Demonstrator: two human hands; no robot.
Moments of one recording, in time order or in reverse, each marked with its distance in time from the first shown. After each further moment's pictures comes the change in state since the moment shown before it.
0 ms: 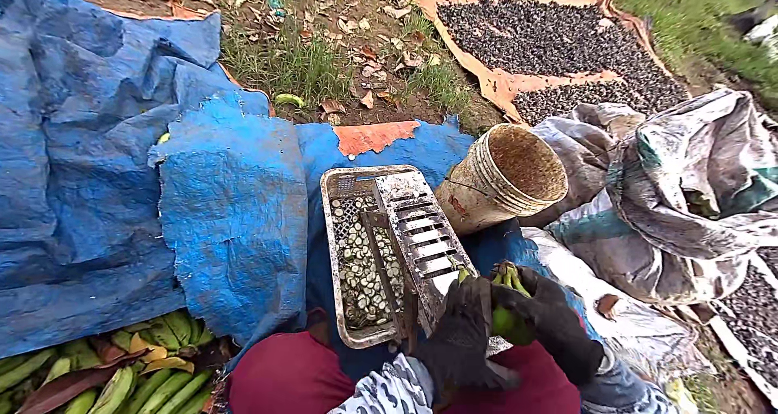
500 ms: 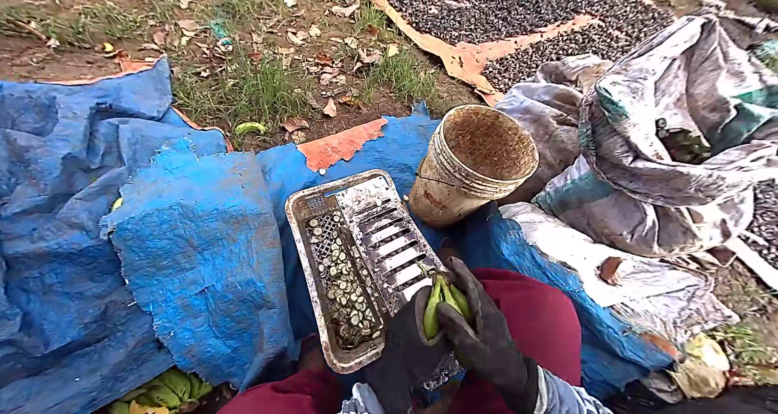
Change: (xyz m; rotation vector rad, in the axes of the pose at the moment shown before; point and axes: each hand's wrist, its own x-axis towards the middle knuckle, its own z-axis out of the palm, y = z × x) left_hand 0.016 0.004 -0.020 -0.391 0.229 -0.307; right_hand -0.008 0.032 0.036 0.137 0.113 -0.488
